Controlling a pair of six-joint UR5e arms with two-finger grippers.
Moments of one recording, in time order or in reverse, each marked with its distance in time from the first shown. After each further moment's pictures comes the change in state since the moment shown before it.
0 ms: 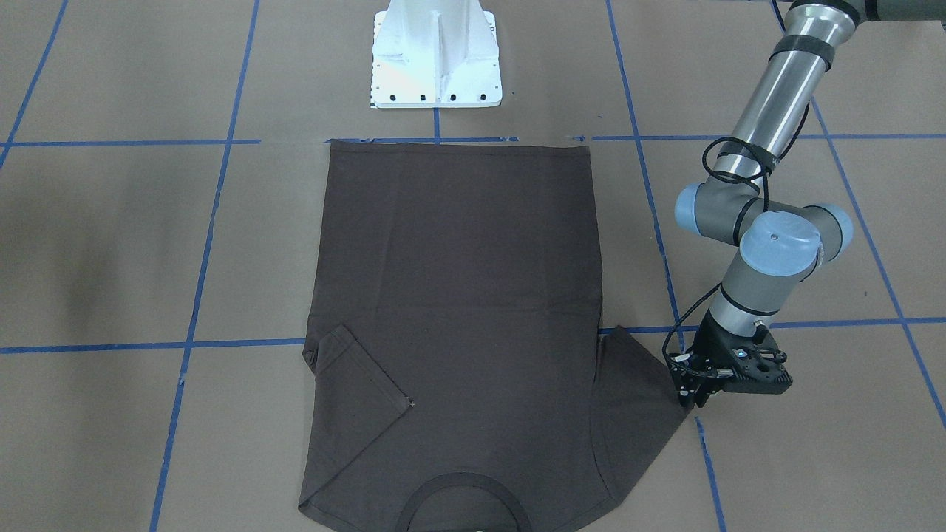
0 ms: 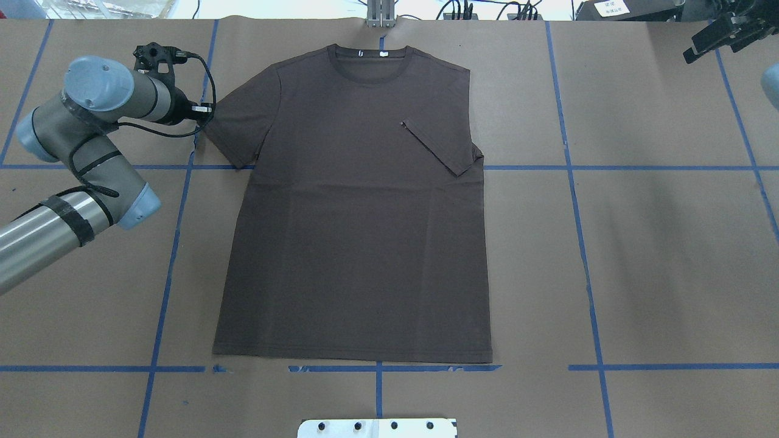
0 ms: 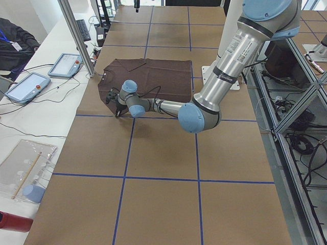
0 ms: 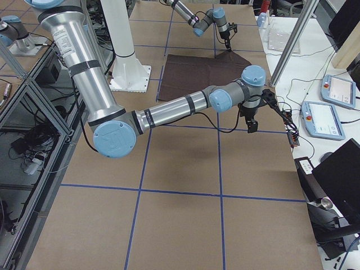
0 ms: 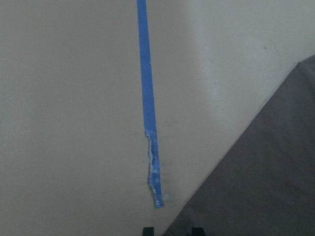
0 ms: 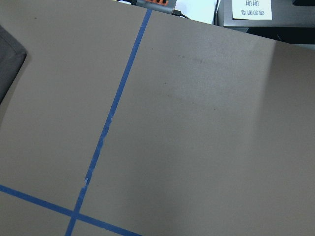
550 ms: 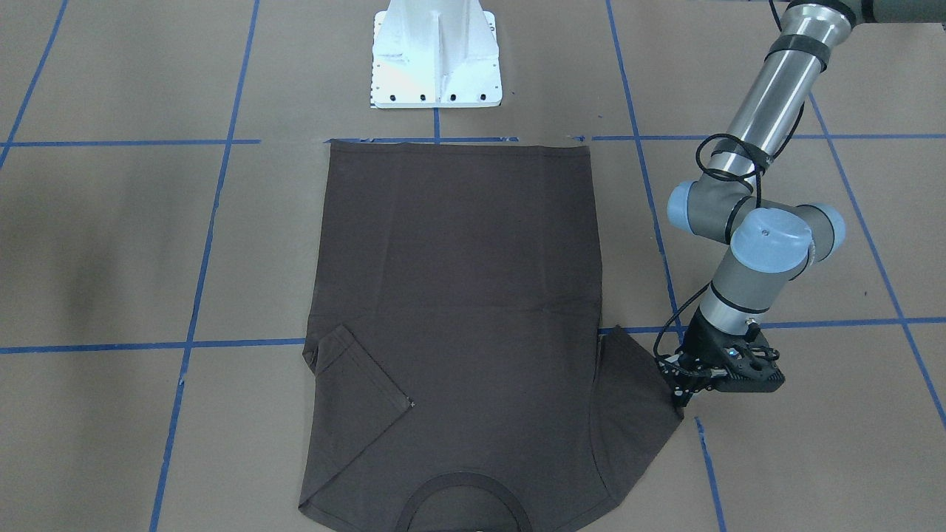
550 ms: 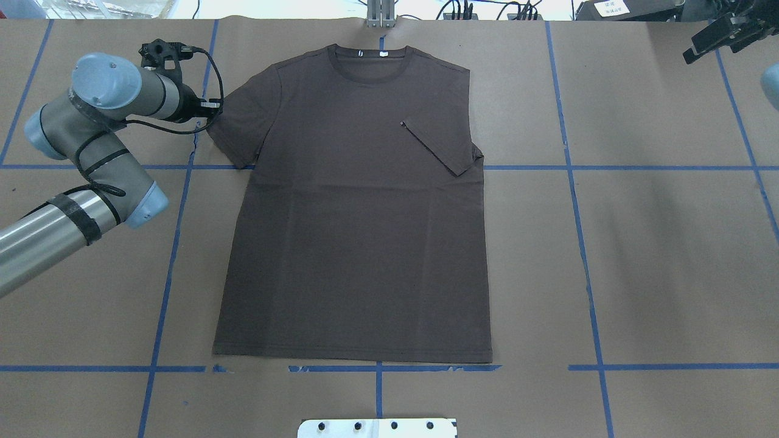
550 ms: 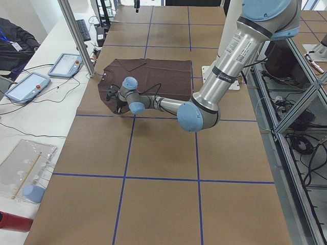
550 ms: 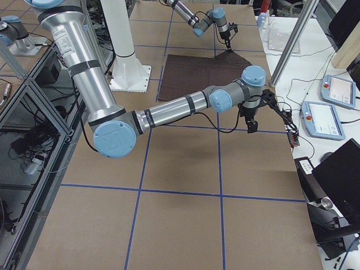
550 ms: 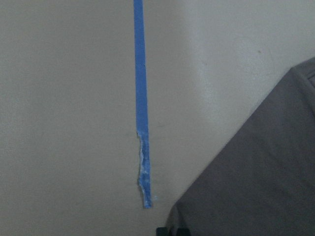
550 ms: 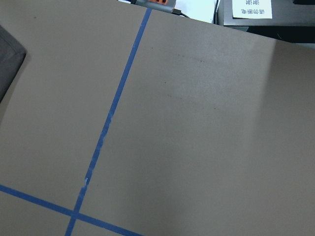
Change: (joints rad) left arm 0.013 -0.019 -0.033 0.010 -0.001 -0.090; right arm 0.000 0.000 -0.001 0.000 0.001 0.001
